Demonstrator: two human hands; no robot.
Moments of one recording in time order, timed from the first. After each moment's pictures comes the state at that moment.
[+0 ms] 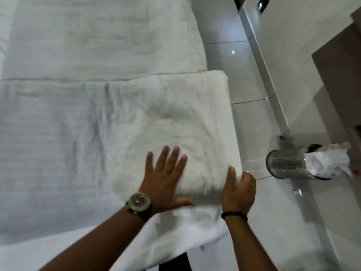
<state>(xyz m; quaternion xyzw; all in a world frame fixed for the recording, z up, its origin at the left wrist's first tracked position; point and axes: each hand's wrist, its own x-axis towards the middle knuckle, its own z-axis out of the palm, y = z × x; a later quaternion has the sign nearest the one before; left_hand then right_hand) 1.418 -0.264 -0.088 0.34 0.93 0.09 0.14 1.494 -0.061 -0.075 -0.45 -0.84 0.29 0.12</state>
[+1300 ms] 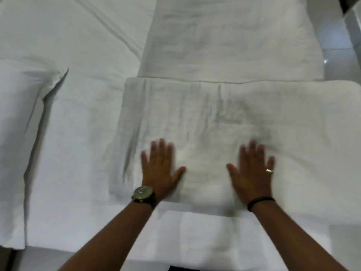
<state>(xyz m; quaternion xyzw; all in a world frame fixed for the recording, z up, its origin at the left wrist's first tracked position) 1.396 -0.519 -0.095 0.07 0.99 0.04 0.08 1.402 -0.243 -0.111 -0.03 -1.00 0.09 -0.02</state>
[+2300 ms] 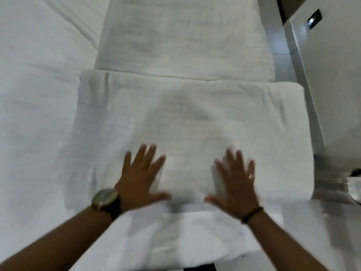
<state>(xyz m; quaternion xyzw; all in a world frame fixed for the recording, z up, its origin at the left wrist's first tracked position) 1.387 -0.519 -0.082 0.25 0.94 0.11 0.19 1.450 -0.201 -0.084 0.08 -0.99 0.05 -0.07</state>
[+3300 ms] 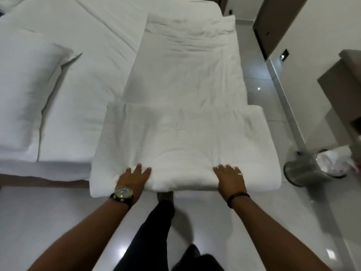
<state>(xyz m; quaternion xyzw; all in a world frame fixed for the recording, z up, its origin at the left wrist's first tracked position) 1.742 -0.570 -0.036 0.15 0.97 -0.05 0.21 1.750 -0.221 -0.030 0.05 -1.00 -0.02 -0.07</state>
